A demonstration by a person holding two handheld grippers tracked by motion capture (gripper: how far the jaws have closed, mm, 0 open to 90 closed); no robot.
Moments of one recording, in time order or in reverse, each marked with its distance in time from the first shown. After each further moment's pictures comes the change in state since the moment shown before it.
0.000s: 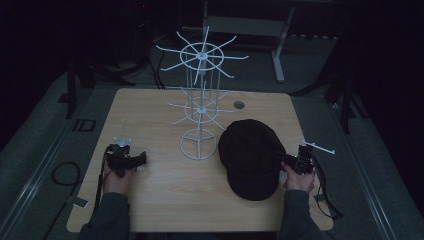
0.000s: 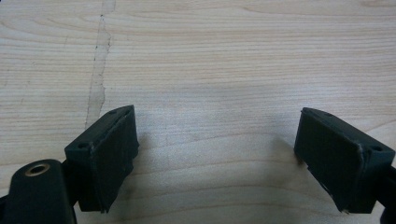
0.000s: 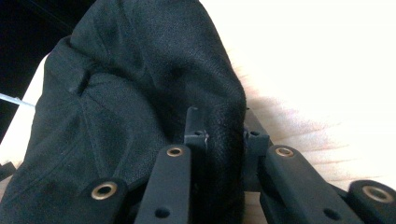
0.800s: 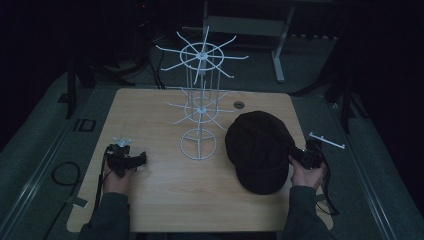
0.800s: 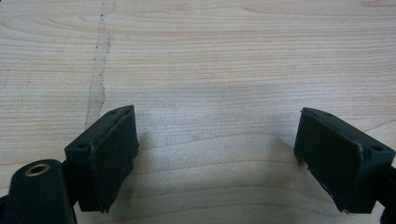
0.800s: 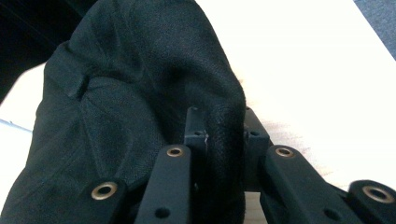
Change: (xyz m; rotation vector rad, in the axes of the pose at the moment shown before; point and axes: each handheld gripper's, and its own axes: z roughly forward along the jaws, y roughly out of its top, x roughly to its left) left arm 0.000 0.000 0.000 -0.002 0.000 -0.002; right arm 0.015 0.022 -0.027 -0.102 -0.094 -0.092
